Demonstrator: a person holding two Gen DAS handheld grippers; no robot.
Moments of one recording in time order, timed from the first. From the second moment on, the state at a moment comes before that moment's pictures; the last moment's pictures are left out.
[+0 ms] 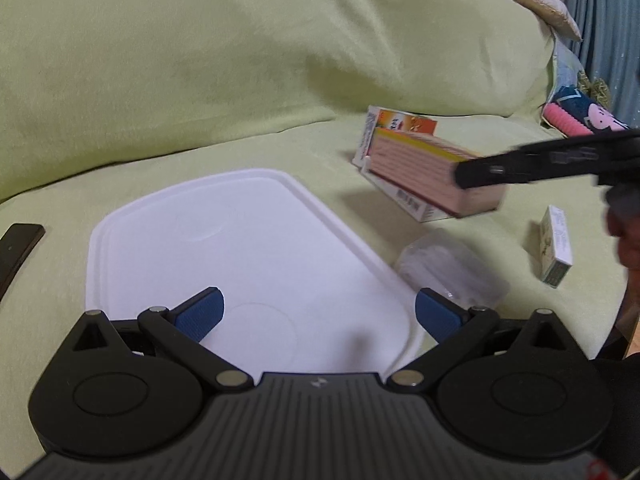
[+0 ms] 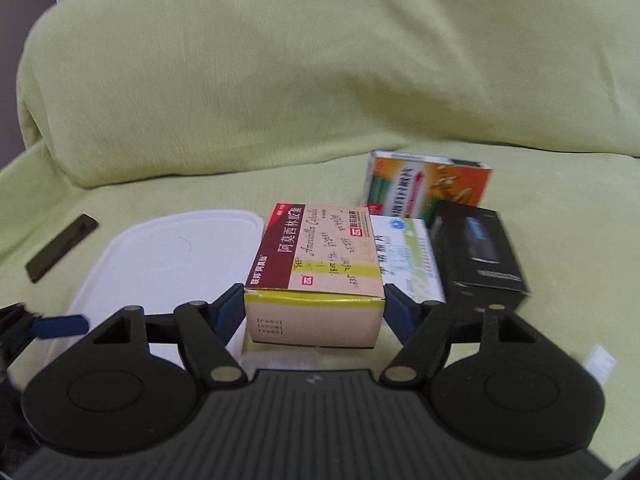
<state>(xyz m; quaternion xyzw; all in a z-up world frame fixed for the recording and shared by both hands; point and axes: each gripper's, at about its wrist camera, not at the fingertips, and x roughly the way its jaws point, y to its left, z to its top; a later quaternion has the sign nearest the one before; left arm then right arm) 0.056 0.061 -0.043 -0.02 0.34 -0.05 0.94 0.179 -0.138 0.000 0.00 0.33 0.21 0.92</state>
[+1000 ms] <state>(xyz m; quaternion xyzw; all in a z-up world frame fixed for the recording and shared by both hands) 0.037 0.027 -0.020 0.04 0.33 -0.10 0.94 0.093 -0.227 -0.040 0.03 0.39 0.15 0.91</state>
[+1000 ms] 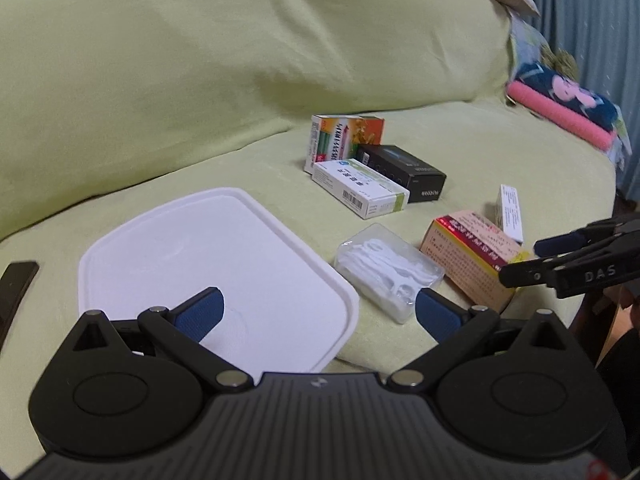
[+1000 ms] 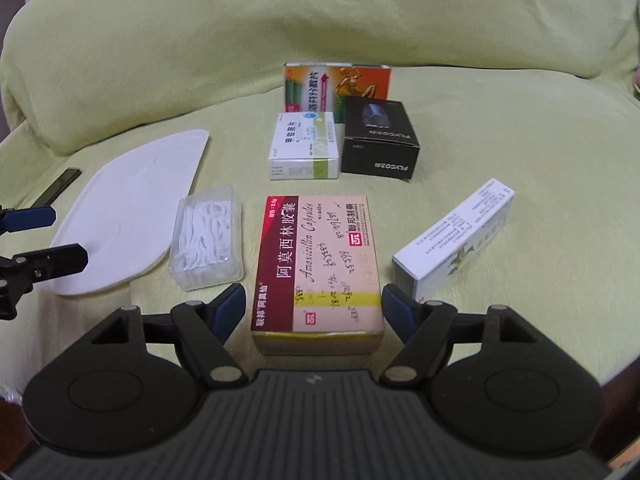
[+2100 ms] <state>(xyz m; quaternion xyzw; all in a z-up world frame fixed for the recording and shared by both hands) 0.053 -0.038 -0.022 0.08 0.34 -0.17 0.92 0.082 -0.318 -0.068 0.28 0.38 0.05 0.88</state>
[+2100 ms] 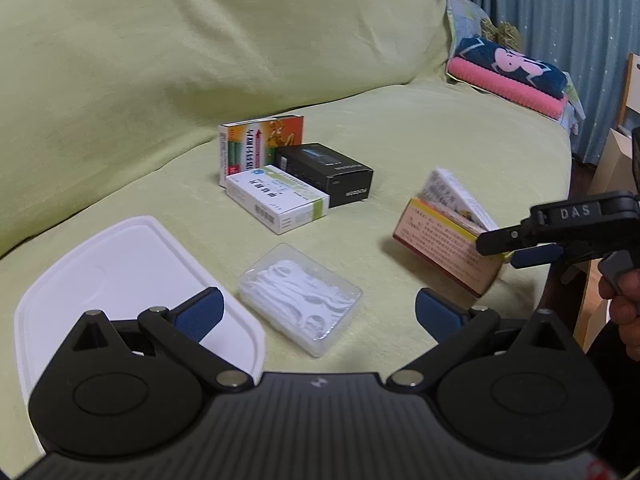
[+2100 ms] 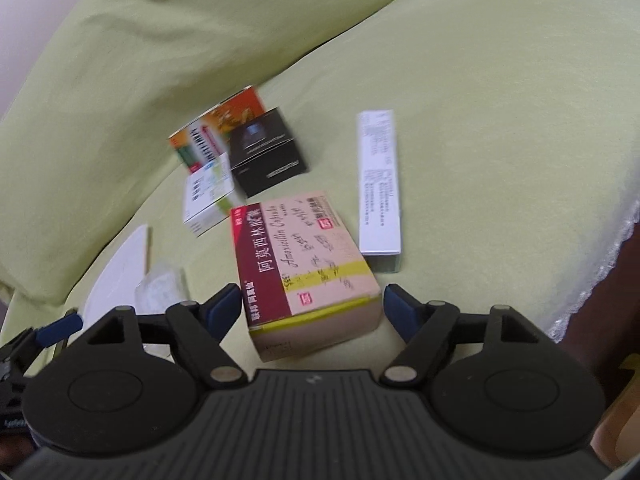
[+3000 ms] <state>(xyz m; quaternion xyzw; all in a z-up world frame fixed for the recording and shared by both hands) 0.062 -0.055 -0.029 0.09 0.34 -0.20 0.91 0.094 -0.322 -0.074 0.34 0.37 0.07 0.86</state>
